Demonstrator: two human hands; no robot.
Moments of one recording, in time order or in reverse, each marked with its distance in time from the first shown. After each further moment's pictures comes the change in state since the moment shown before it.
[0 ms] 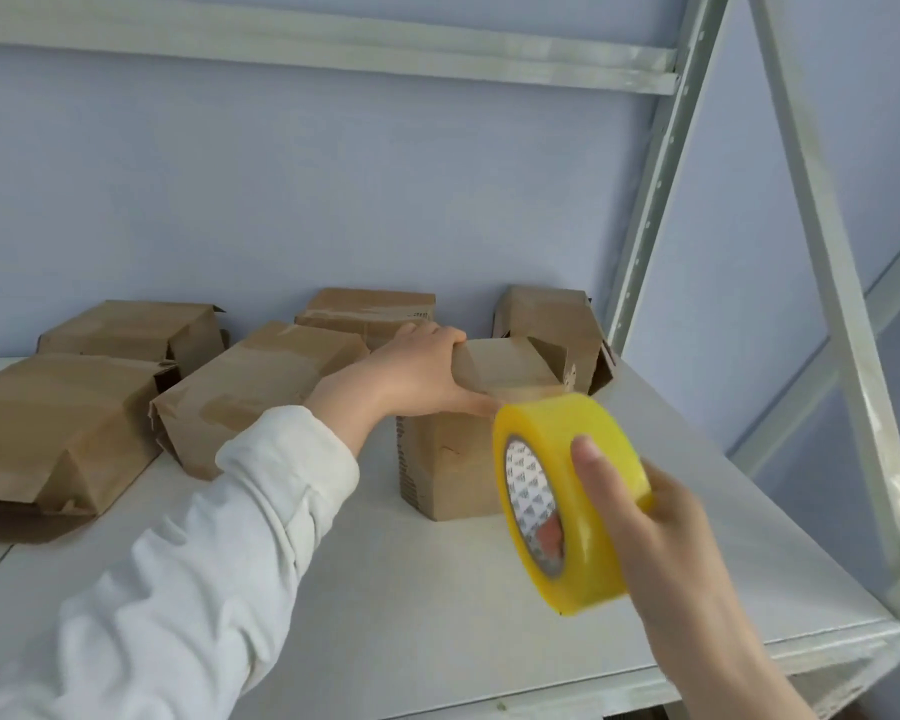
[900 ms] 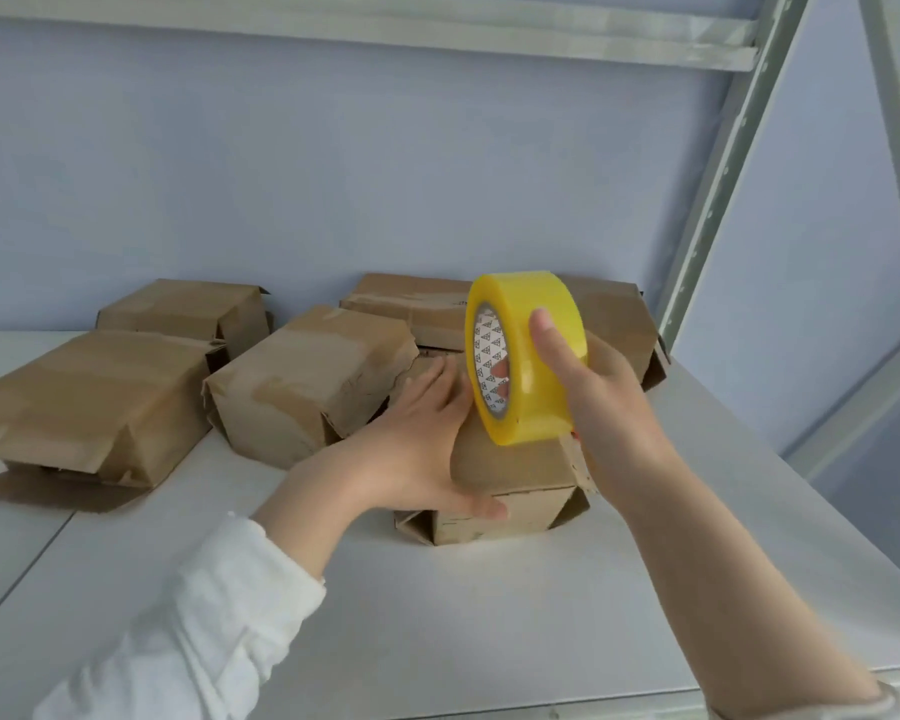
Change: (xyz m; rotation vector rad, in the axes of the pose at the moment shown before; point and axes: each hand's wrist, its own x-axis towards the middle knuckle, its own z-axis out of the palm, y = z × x) left_hand -0.056 -0.045 0.042 0.041 -0.095 0.103; right_hand 0.080 -0.005 0.053 -0.048 -0.231 -0.111
